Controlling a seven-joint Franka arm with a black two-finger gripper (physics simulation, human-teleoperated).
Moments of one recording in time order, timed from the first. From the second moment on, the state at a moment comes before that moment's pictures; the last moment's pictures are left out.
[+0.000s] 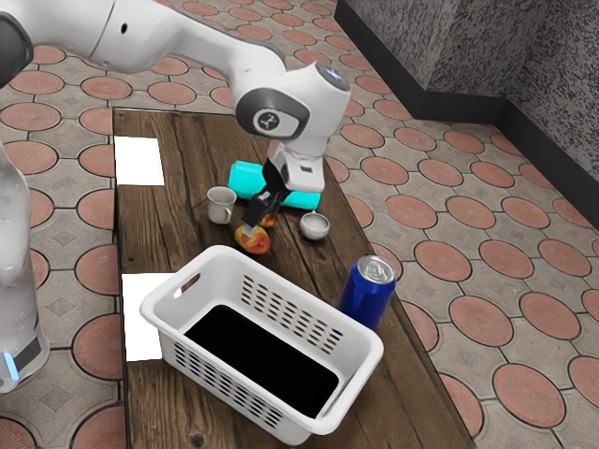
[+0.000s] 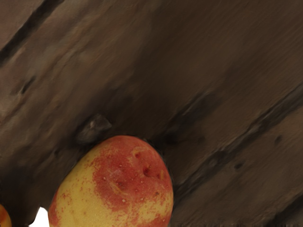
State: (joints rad) arm 0.05 -0.21 -0.09 -2.15 0.08 1.78 0.69
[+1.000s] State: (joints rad) arm 0.06 -0.17 -0.05 -2.23 0.12 1.89 0.76
